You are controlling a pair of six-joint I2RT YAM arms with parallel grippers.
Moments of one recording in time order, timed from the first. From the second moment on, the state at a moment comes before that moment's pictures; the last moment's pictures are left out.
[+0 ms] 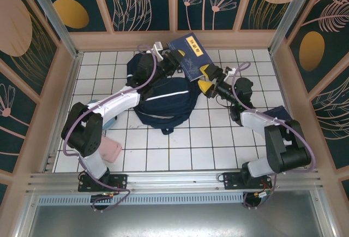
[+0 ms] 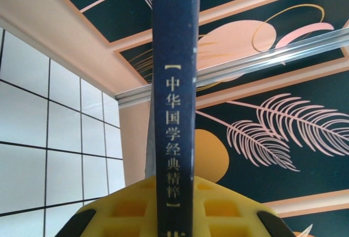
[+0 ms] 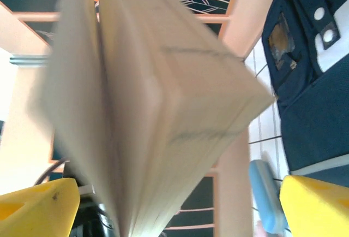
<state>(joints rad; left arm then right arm) -0.60 1.75 1.27 0.47 0.18 -1.29 0.27 1.46 0.63 0.90 -0.65 1.58</state>
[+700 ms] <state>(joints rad) -0.60 1.76 1.25 0.51 0.18 -1.36 0.28 1.49 0.65 1.10 -0.53 1.69</state>
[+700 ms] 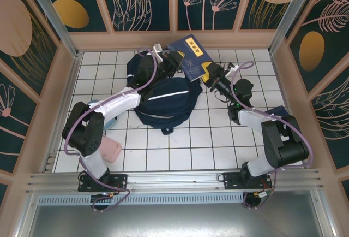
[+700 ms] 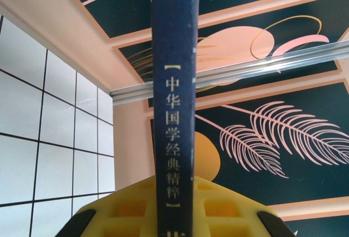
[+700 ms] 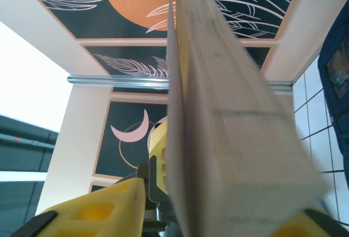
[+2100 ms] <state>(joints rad) -0.77 1.95 1.58 -0.79 -0.09 -0.13 0.02 1.02 0.59 0.09 -0.40 0.96</state>
